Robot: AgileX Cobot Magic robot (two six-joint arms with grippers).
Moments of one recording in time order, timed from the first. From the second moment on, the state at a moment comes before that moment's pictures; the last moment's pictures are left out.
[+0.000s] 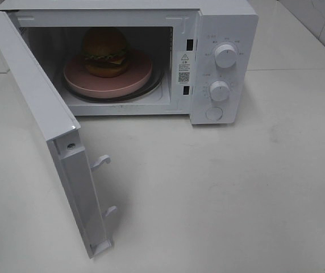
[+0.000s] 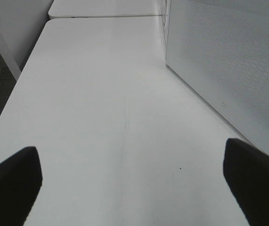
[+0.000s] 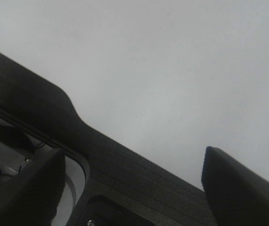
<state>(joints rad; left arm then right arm) 0.00 -0.01 -0.50 0.01 1.05 0.02 0.46 0.57 -0.61 -0.06 1.14 0.05</state>
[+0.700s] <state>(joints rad) 0.00 -0.01 -0.50 0.01 1.05 0.02 0.12 0.19 -0.55 0.00 1.08 0.05</state>
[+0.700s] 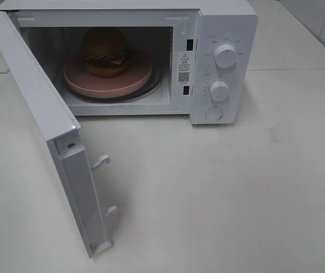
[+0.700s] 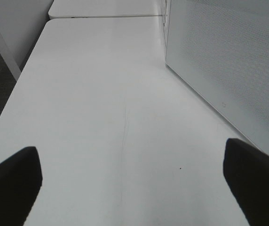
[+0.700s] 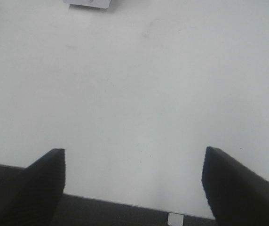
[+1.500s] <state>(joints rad) 0.00 -0.01 -0.50 0.01 1.05 0.02 0.06 0.00 -0.51 0.01 1.04 0.05</state>
